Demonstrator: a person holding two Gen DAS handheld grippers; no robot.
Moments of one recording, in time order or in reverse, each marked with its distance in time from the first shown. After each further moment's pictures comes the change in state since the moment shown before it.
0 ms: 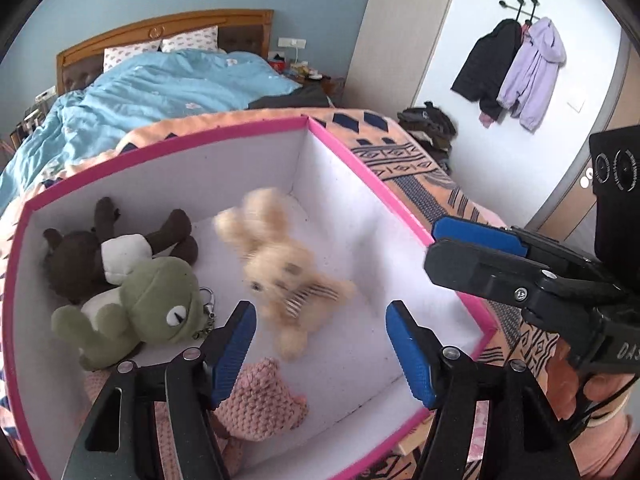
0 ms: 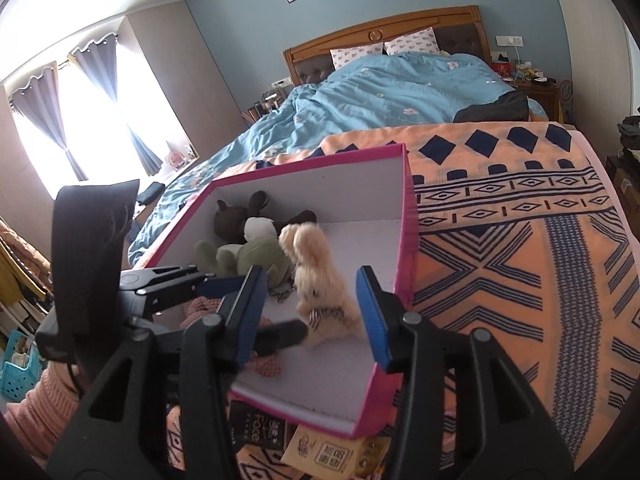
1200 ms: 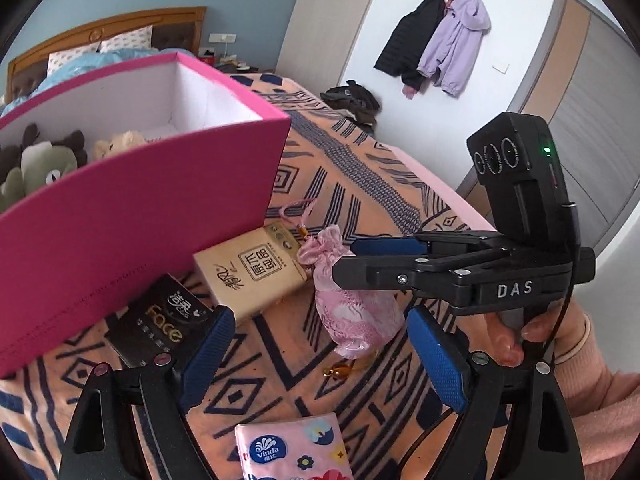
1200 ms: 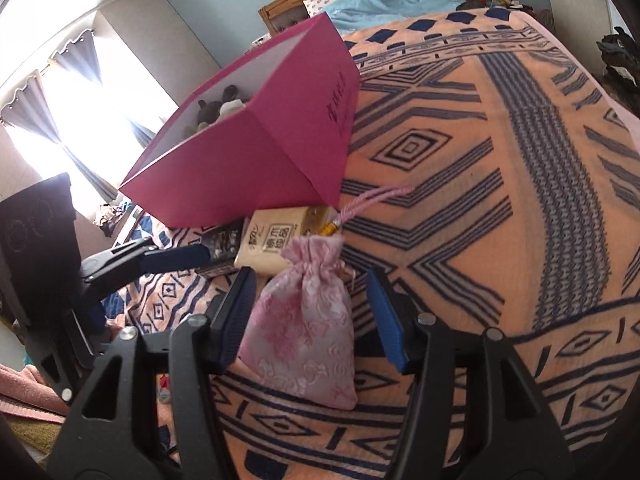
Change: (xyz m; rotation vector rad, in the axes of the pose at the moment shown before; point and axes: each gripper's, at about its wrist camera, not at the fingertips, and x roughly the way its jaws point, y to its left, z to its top) left arm -0.002 -0.086 -0.113 0.091 0.028 -0.212; right arm -0.048 -0.046 -0.137 0.137 0.180 0.018
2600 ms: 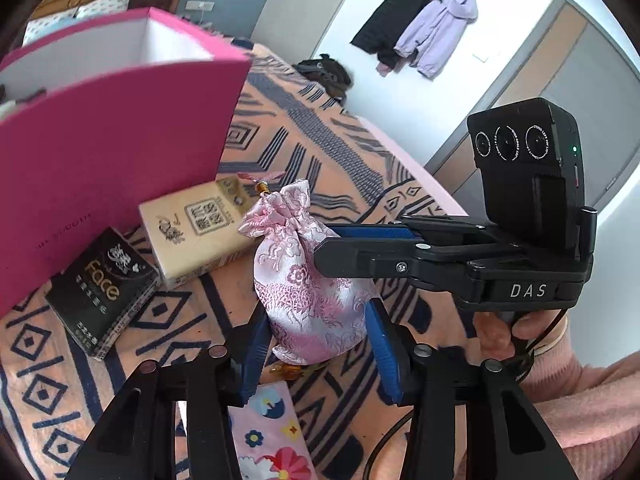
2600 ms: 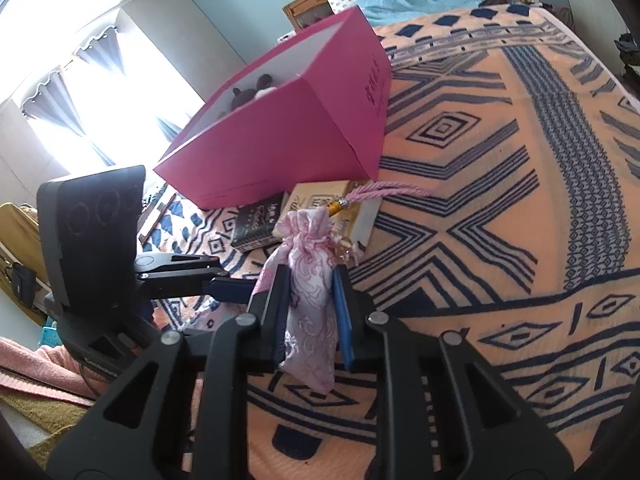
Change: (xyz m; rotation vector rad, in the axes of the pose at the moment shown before) left arm 0.009 -0.009 -0.014 -0.014 0.095 -0.160; right arm -0.017 0.017 -0.019 -0.047 -0.012 0.092
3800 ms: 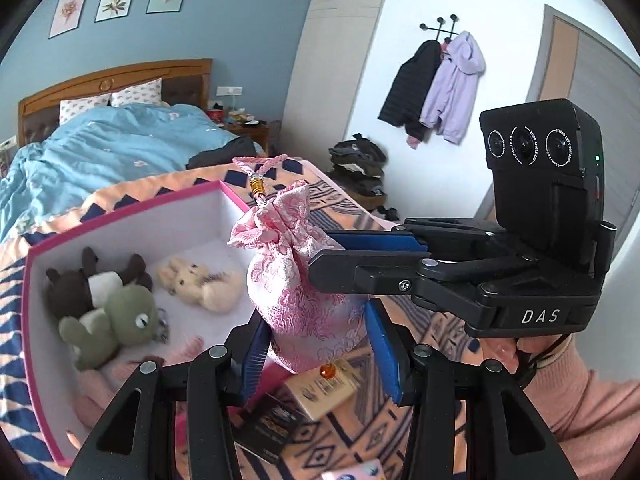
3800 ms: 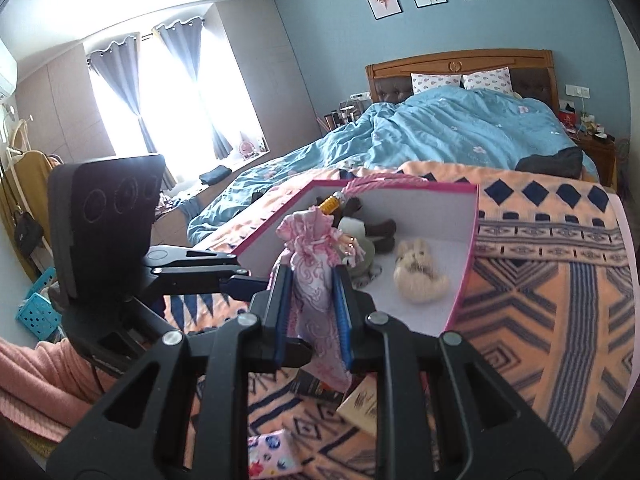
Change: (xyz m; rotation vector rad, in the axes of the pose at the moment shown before) left arm -0.109 0.019 0.099 0.080 -0.245 0.208; right arm -0.006 0.093 0.135 -0.333 -0.167 0.069
